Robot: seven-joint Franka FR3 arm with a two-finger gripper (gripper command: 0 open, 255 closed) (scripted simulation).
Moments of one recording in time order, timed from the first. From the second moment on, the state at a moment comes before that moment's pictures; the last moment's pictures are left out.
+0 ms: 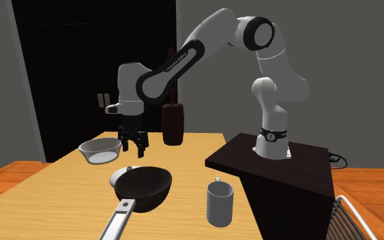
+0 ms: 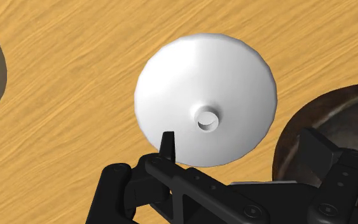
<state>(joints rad) -0.27 0.61 -0.44 -1.75 0.35 2.33 -0.86</state>
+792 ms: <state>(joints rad) -0.32 0.74 -0.40 -1.67 0.39 2.37 -0.89</state>
